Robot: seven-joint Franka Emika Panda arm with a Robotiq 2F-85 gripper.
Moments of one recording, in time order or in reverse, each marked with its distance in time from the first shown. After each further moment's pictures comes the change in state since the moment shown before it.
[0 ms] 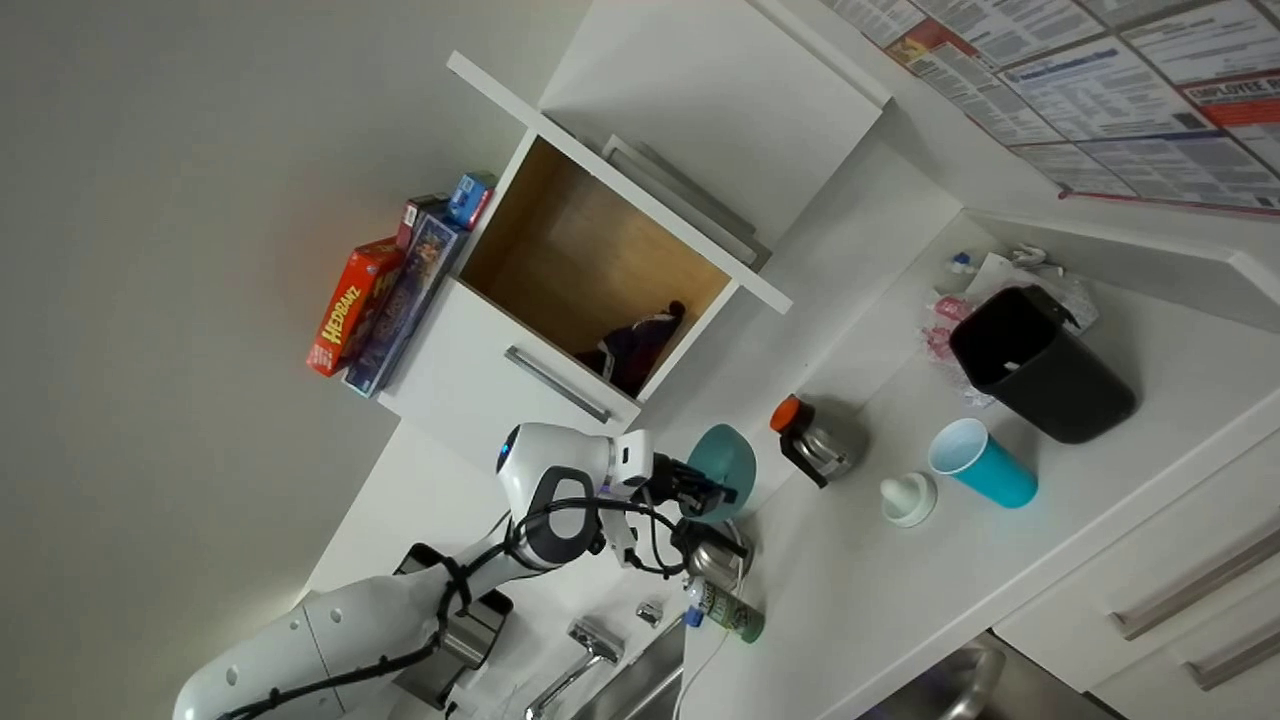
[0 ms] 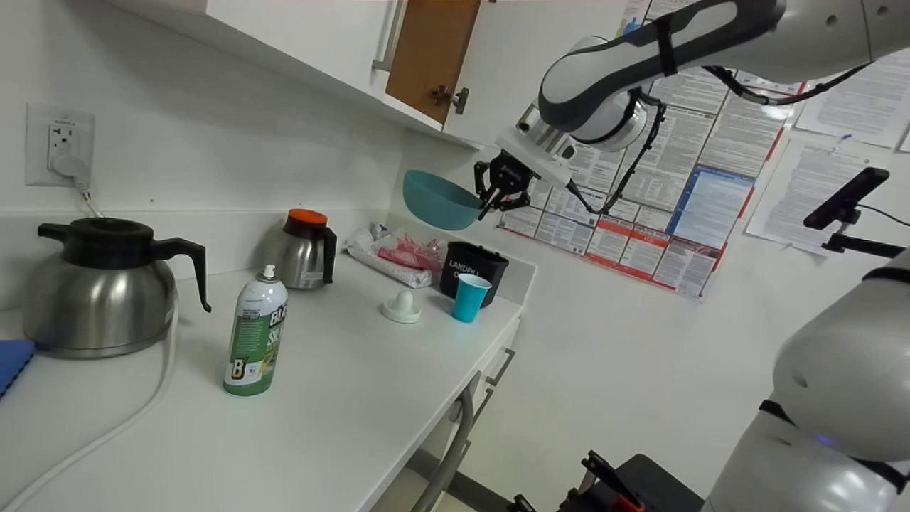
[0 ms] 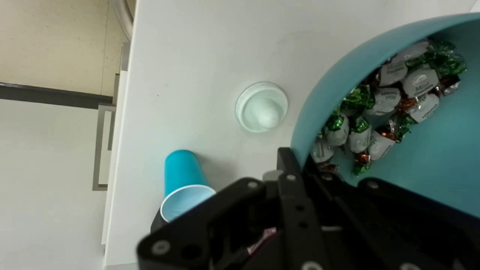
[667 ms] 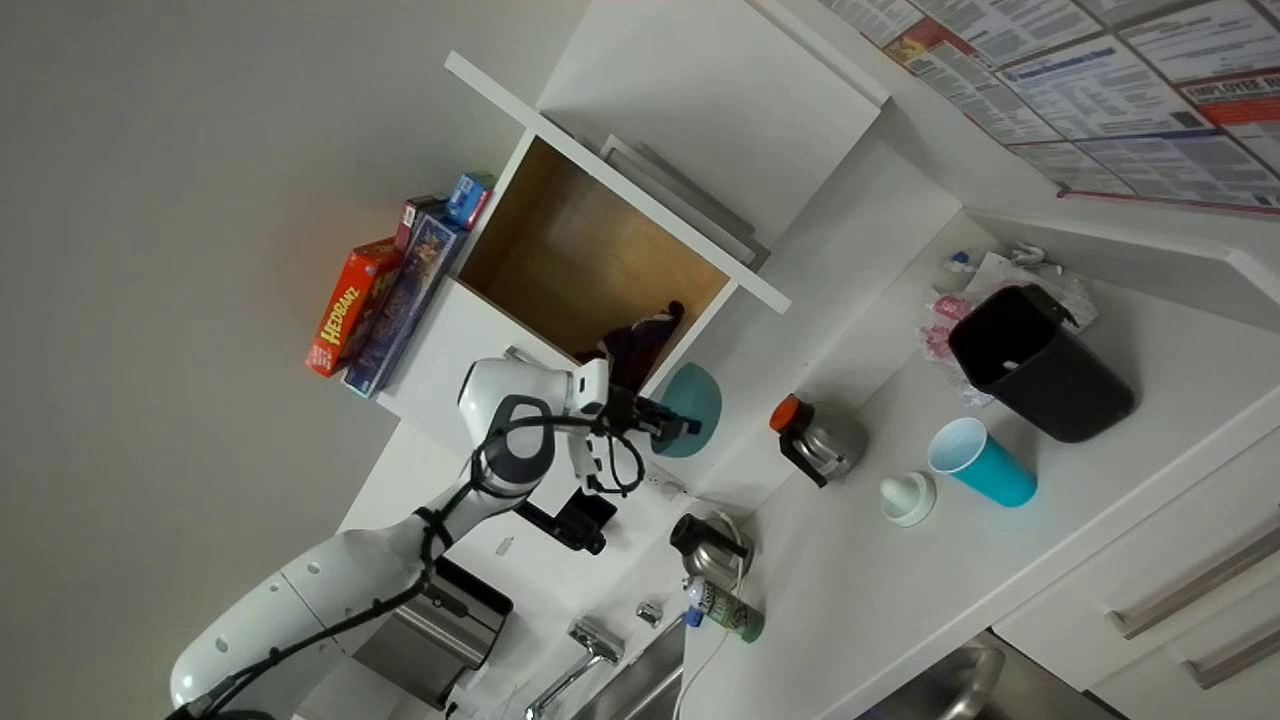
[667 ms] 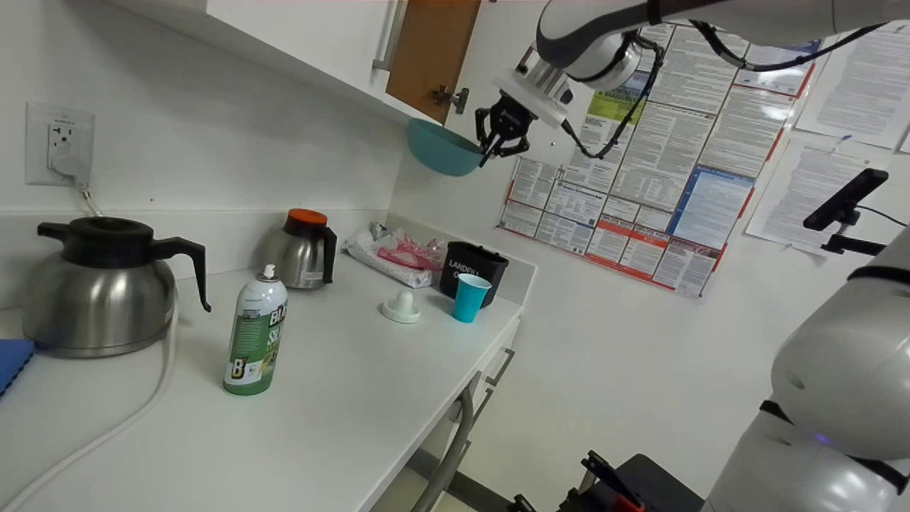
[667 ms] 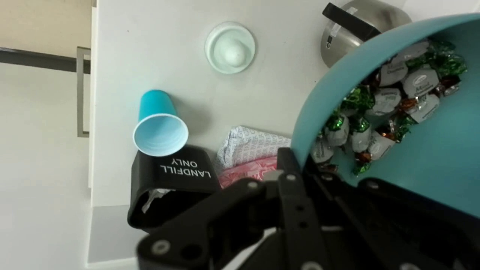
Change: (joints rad) arm -0.015 0.099 -0.002 0.333 -0.066 -0.191 0.045
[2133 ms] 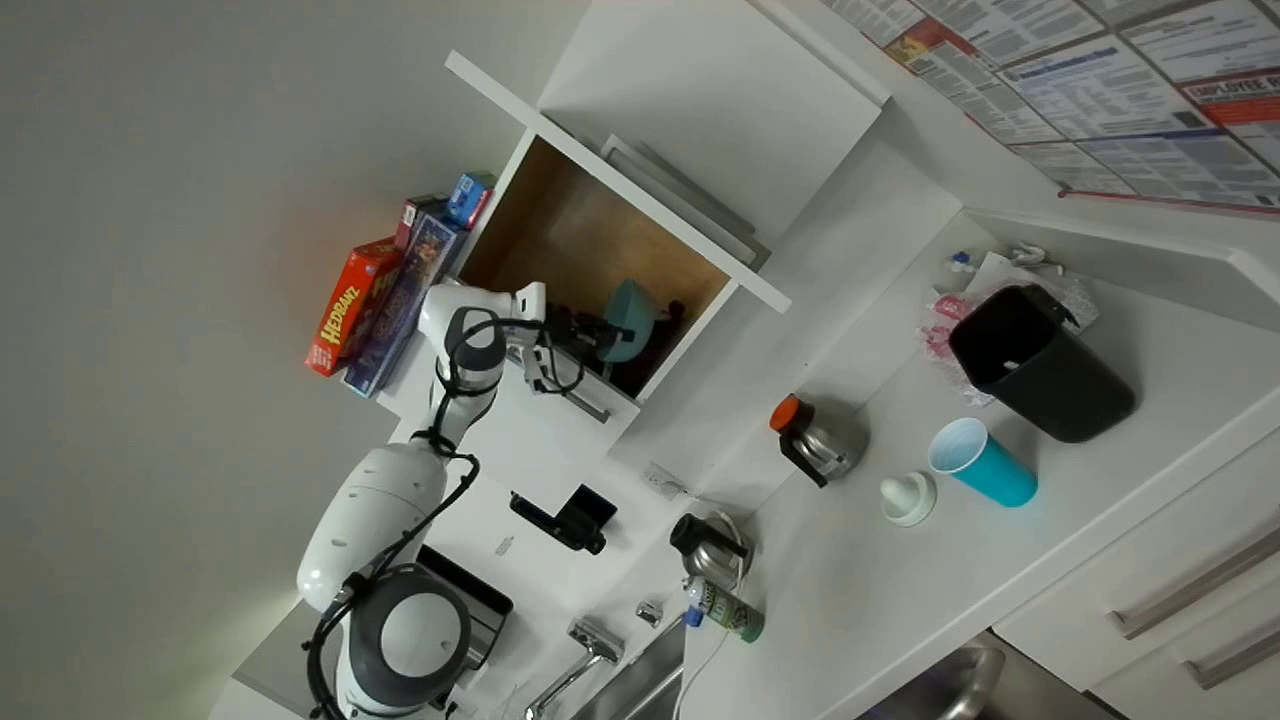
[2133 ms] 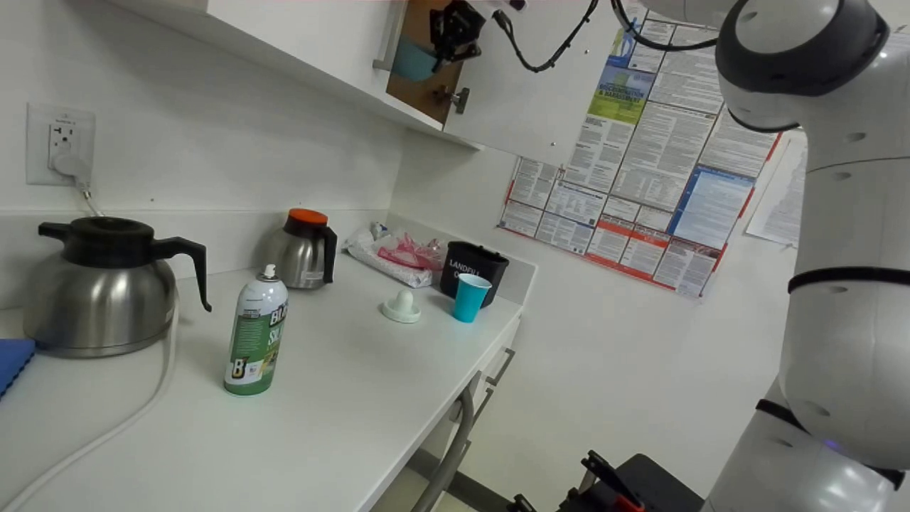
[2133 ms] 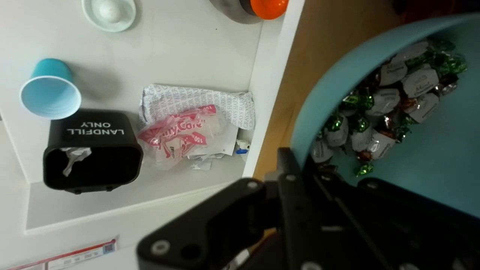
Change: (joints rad) arm 0.097 0.497 0.058 0.978 -0.141 -0.374 0.306
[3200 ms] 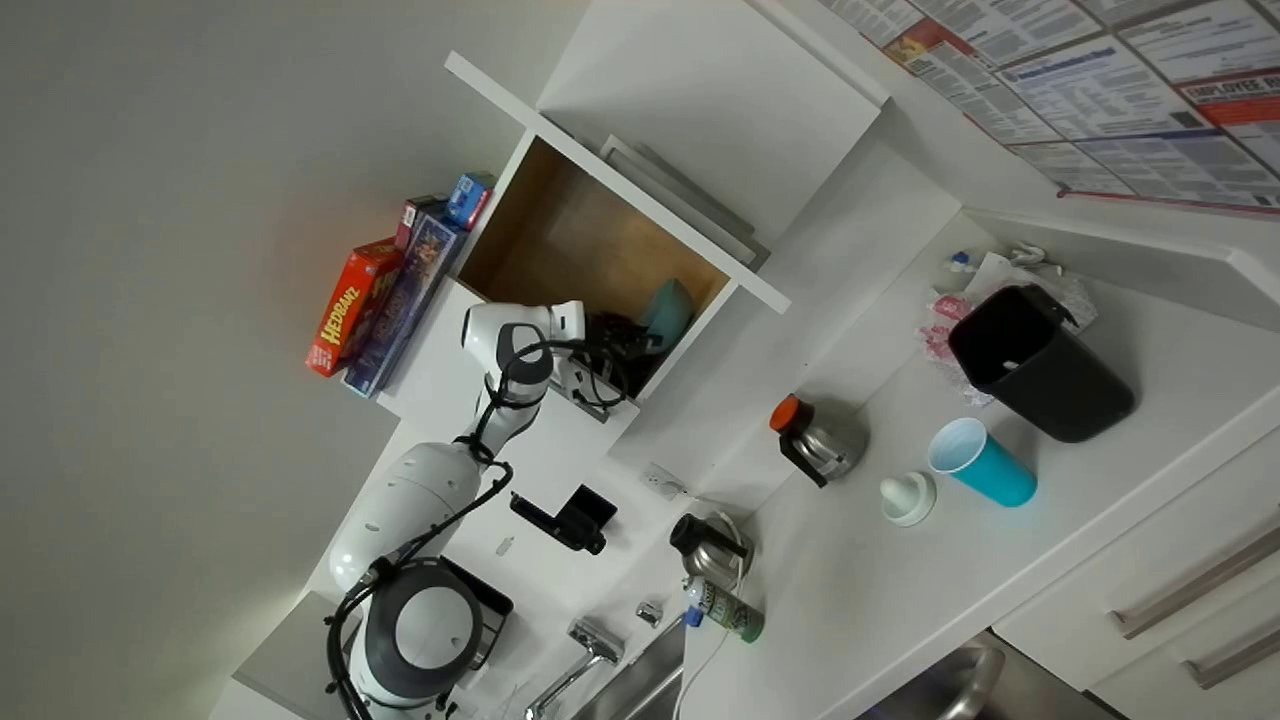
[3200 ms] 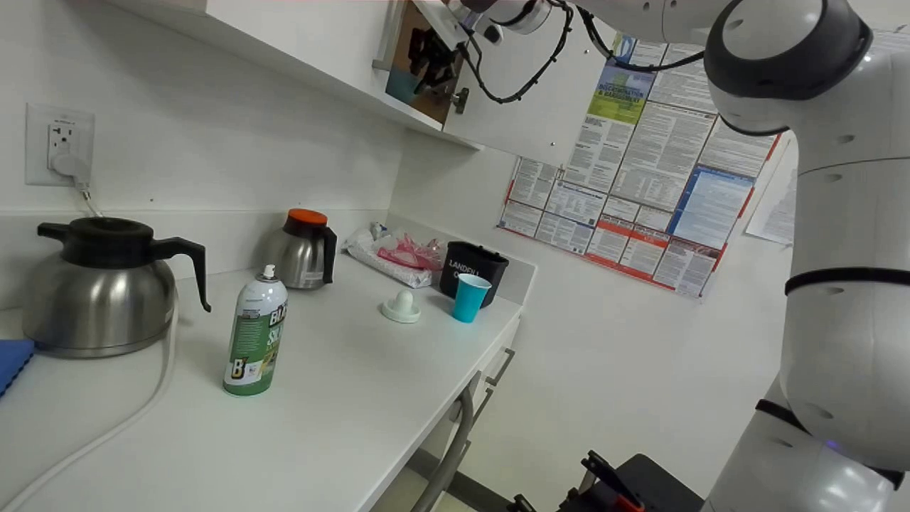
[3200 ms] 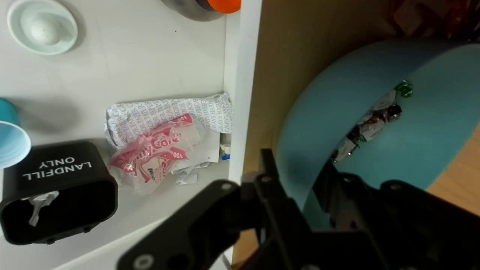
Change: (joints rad) arm 0.010 0.037 -0.008 -0.132 -0.015 0.276 0.177
